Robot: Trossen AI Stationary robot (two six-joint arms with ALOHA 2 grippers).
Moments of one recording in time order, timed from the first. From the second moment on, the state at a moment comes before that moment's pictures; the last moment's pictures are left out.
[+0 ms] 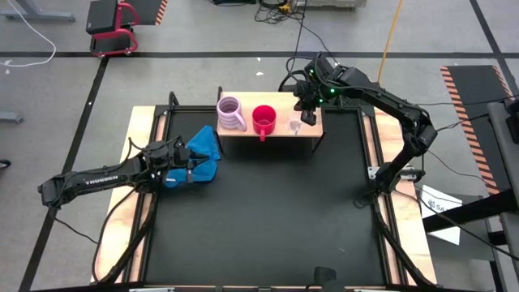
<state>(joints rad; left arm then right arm) 0.42 0.43 0.01 0.14 0.18 0.20 -0.71 1.64 1.57 -0.93 -0.31 -0.45</state>
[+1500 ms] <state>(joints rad) 0.42 0.43 0.01 0.12 0.19 0.16 -0.72 1.09 1.05 -0.63 -0.56 -0.46</state>
